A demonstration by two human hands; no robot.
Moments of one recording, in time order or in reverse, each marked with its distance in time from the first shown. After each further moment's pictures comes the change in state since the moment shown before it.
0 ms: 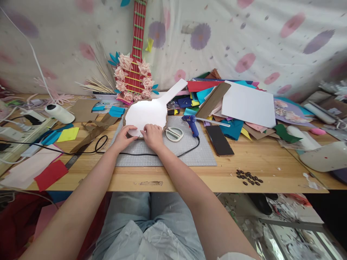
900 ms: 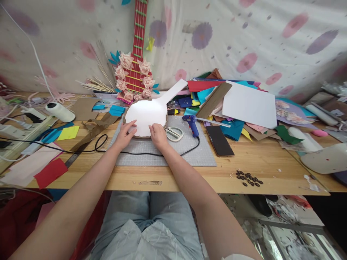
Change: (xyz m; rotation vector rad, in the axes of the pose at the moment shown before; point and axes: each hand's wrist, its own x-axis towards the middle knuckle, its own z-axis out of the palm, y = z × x) left_hand 0.006 0.004 0.005 0.158 0.021 0.009; right_hand 0.001 0.025 -0.004 0.113 0.077 0.038
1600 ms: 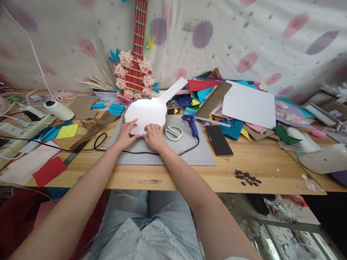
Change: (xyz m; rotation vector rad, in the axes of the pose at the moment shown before) left_hand -0.005 0.009 -0.001 0.197 -0.082 0.085; right_hand -0.013 -0.011 0.001 -0.152 -0.109 -0.219
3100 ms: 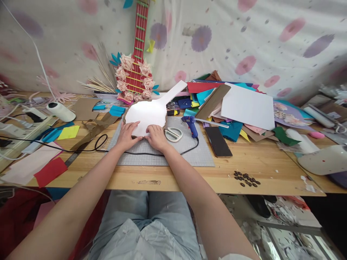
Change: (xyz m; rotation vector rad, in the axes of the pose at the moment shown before) left_hand 0.000 0.005 0.002 0.159 0.013 0.054; right_hand 0.000 0.013 -0.006 0.132 -0.002 -0.066
